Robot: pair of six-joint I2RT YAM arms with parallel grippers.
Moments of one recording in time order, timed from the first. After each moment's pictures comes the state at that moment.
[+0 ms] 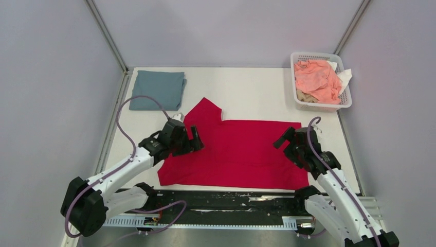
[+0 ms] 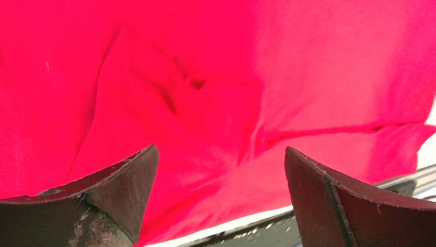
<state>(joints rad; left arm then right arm) -0.60 1.04 0.57 -0.41 0.02 -0.80 0.29 0.72 0.54 -0.77 0.09 0.92</state>
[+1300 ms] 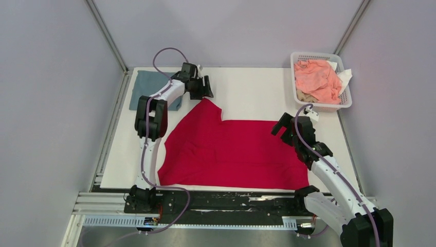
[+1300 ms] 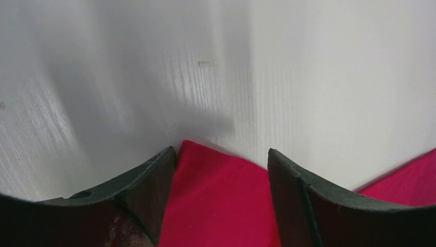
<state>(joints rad) -0.29 2.37 1.94 -0.46 0.32 -0.39 0.29 0.89 0.61 -0.37 0.25 0.69</state>
